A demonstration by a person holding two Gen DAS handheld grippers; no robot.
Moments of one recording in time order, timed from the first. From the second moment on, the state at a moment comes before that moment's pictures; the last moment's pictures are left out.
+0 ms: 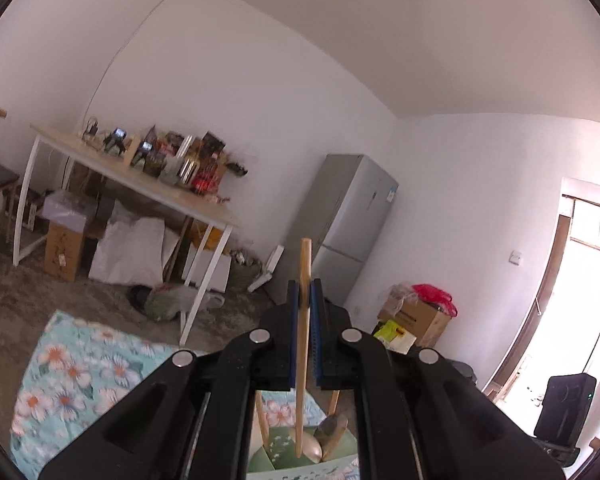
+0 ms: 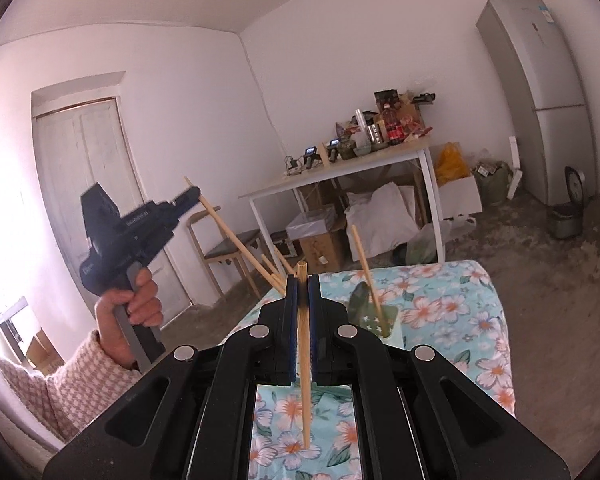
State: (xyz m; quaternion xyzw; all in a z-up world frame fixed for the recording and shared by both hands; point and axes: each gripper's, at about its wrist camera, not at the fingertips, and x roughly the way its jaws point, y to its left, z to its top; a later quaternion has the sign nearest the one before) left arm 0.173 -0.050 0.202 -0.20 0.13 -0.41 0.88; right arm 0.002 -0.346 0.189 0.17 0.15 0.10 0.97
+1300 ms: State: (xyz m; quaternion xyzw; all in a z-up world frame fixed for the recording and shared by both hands) left arm 0.096 0.079 0.050 -0.12 0.31 -0.23 0.91; right arm 0.109 -0.230 0.277 -0.12 0.09 0.14 0.98
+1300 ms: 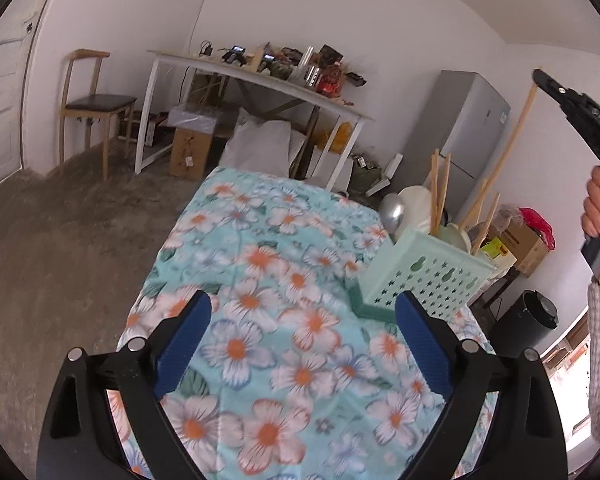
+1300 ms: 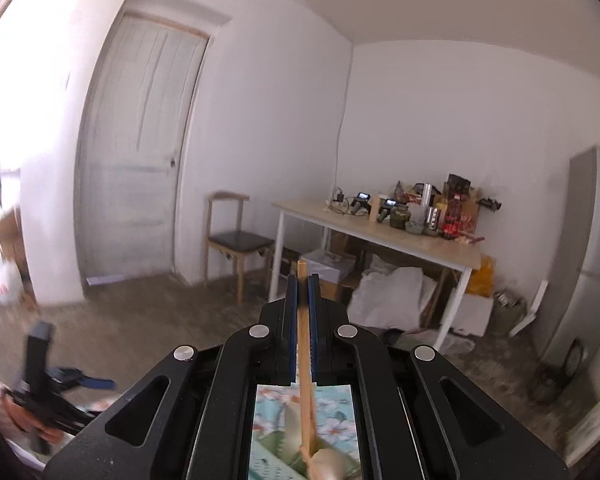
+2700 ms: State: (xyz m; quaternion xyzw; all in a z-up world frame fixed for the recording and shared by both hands) left arm 0.070 -0.022 0.078 0.07 0.28 -0.04 0.96; right arm -0.001 -0.250 0.120 0.01 0.31 -0.17 0.94
